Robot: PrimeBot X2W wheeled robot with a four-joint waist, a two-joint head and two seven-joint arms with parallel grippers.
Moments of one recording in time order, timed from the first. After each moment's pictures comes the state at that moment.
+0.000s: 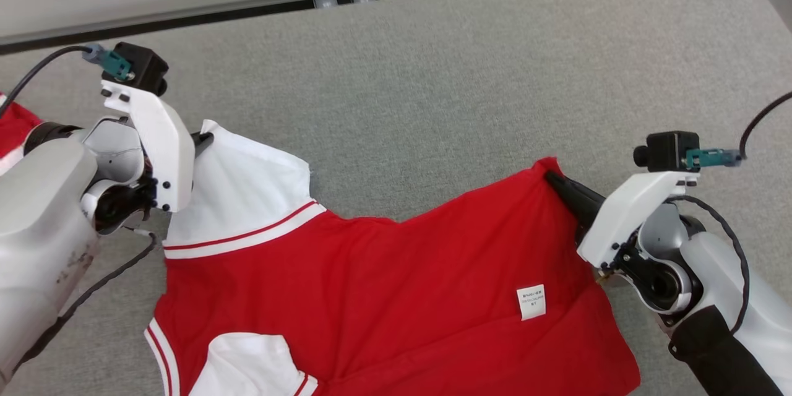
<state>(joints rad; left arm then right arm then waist) -1.03 0.54 -1.12 0.72 -1.18 -0.13 0.42 -0.59 -0.29 0.55 0.50 1.01 0.13 0.22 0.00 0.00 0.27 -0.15</state>
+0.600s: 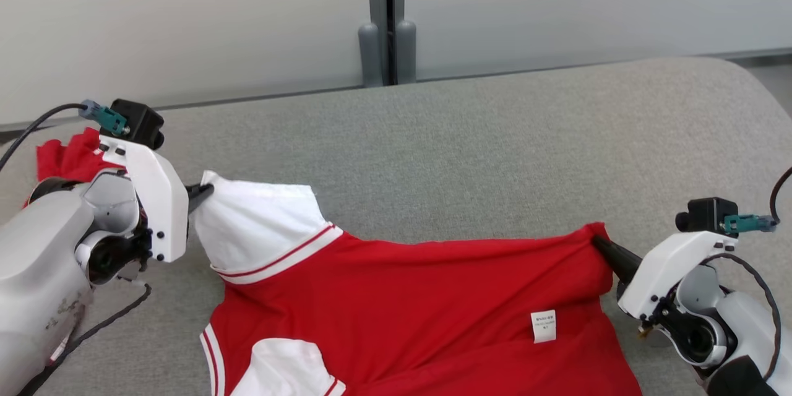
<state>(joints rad) -0.93 0.60 -1.16 0.65 -1.26 -0.13 0.37 -0.46 -0.34 0.52 0.58 1.08 0.13 0.20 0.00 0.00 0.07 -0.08</state>
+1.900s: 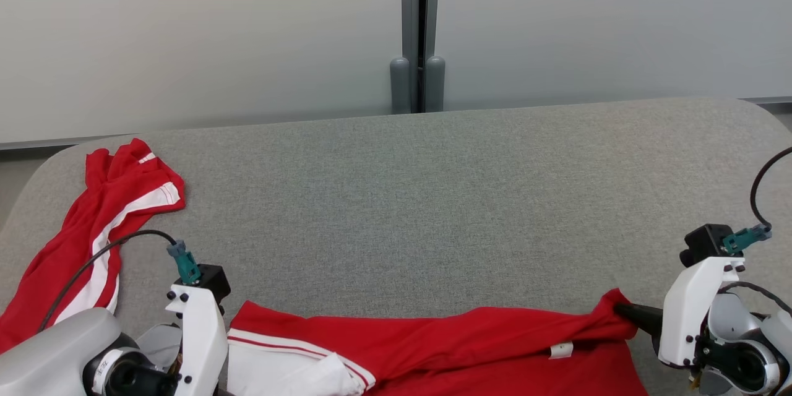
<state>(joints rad) -0.70 0.80 -1.26 0.13 -1.55 0.03 0.92 -0.39 -0.56 0.65 0.43 1.13 0.13 0.48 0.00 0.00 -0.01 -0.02</state>
